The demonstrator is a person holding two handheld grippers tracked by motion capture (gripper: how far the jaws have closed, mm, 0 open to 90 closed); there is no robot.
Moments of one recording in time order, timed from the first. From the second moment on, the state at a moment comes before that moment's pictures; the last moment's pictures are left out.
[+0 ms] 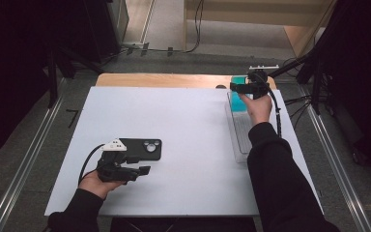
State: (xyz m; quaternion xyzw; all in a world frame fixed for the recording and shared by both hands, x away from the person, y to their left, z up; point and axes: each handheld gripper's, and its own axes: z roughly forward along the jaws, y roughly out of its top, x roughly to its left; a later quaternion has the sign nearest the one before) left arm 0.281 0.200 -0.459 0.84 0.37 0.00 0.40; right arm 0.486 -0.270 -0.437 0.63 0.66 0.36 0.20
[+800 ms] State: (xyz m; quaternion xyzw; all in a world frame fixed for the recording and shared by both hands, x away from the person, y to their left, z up) left arm 0.286 0.201 -0.454 0.83 0.37 0.00 0.41; right arm 0.421 -0.257 -0.395 0.54 0.72 0.41 0.14
